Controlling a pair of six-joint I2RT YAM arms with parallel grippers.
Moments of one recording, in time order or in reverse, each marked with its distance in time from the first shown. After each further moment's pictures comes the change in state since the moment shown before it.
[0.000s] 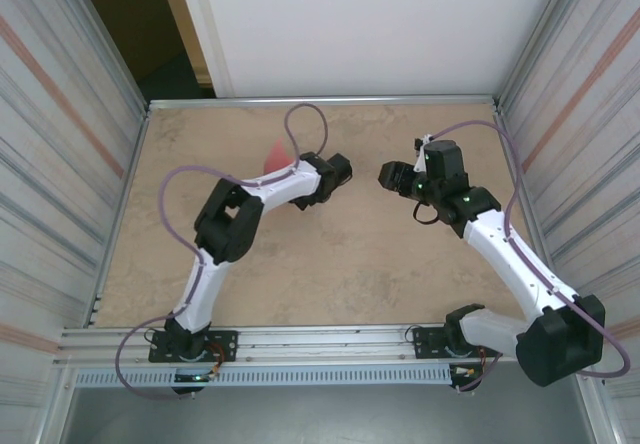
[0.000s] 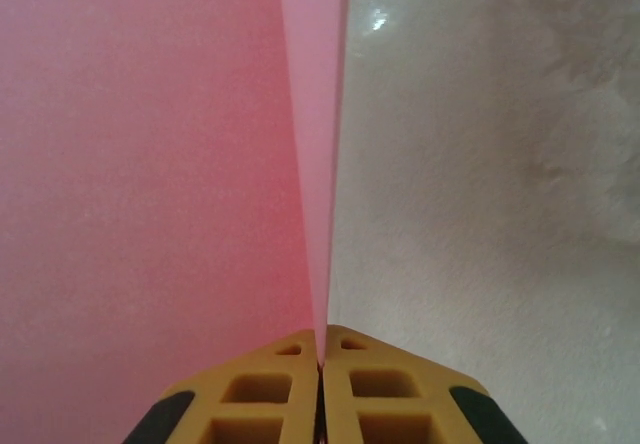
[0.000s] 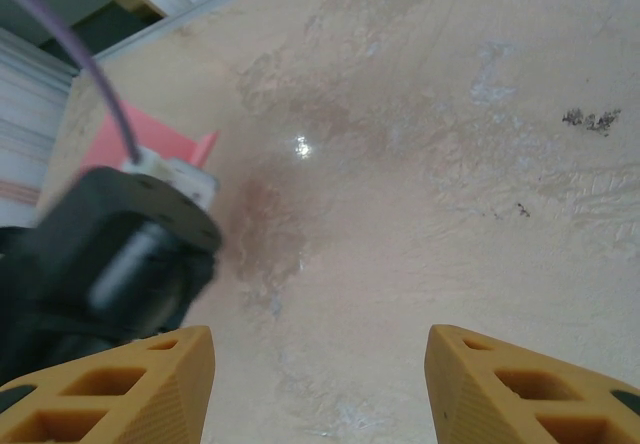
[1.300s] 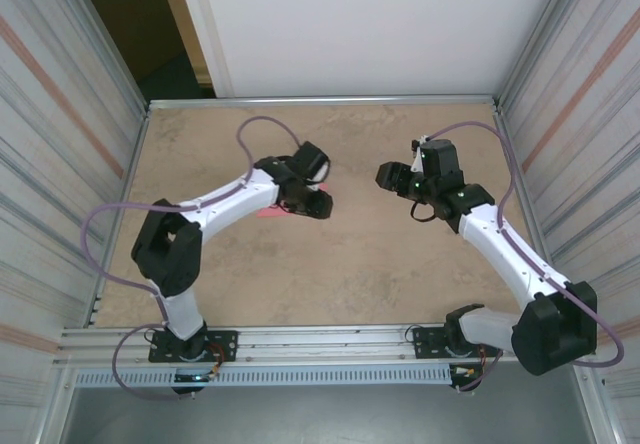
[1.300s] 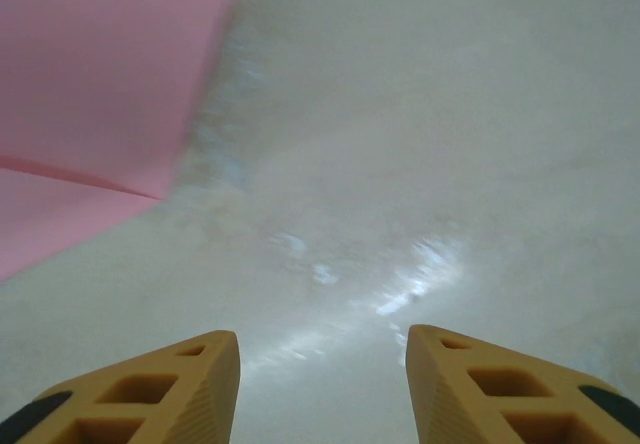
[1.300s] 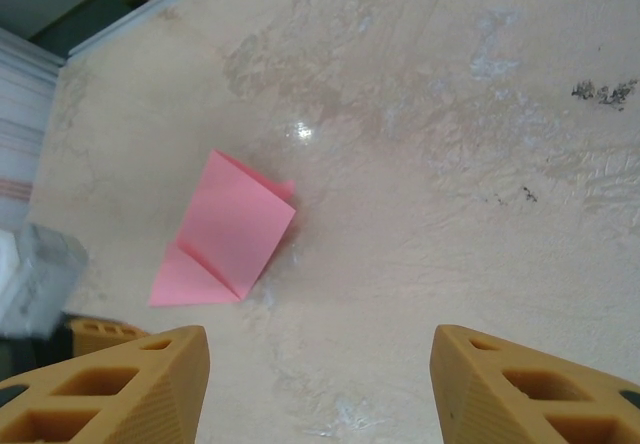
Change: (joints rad) left arm 0.073 -0.478 -0.388 0.370 0.968 -0.193; right arm -0.011 0.064 -0.010 0.030 -0.040 0.025
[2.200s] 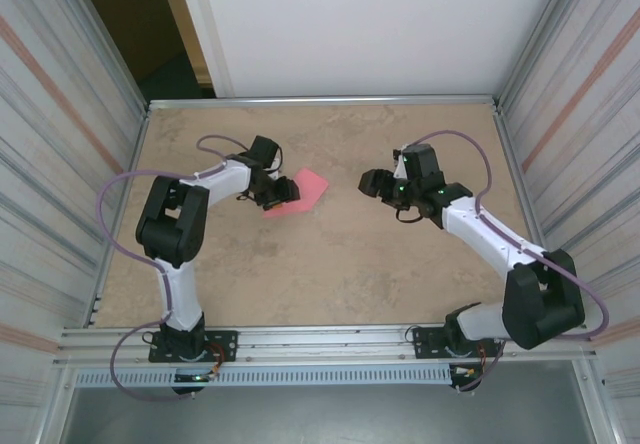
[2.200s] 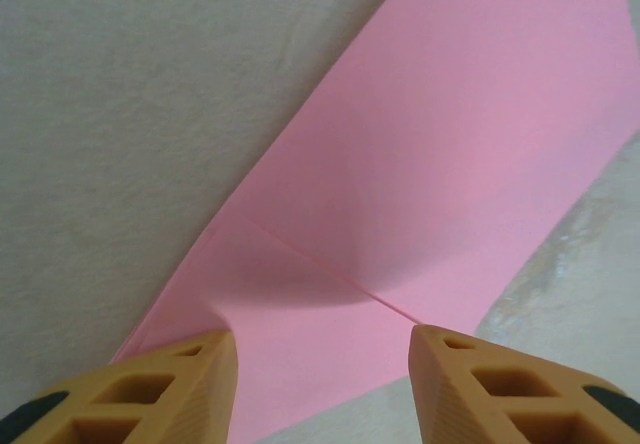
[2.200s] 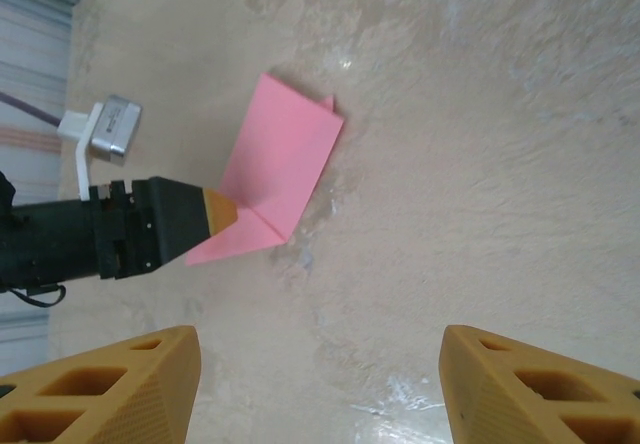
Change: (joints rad) left arm 0.293 0.175 -0.103 0.238 0.220 -0.165; right arm 0.057 0.148 -0.040 0.116 -0.121 0.109
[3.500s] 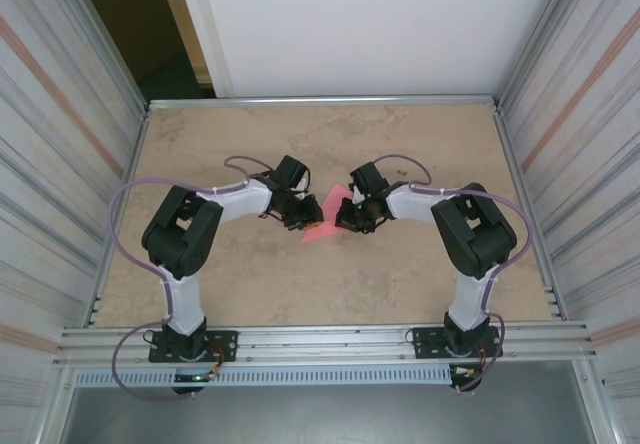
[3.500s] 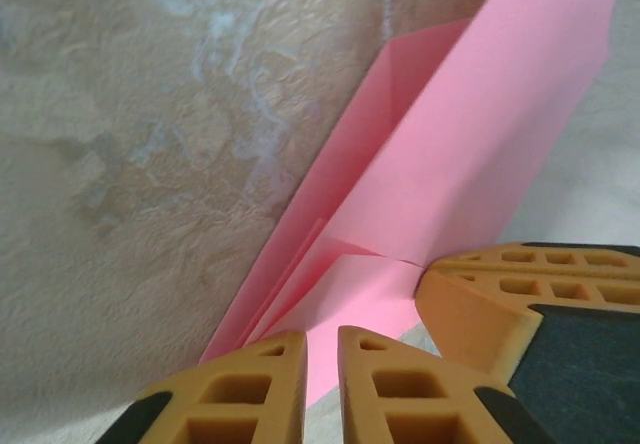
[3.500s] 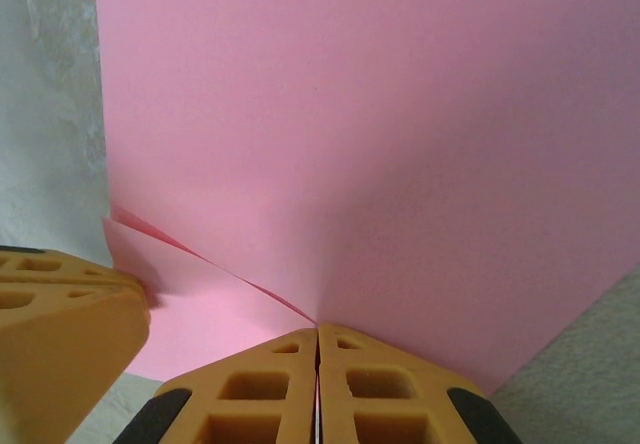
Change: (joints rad) left arm -0.194 -0.050 -0.105 0.114 0.121 -0.190; right arm 0.153 0.502 0.120 0.013 -0.083 0.004
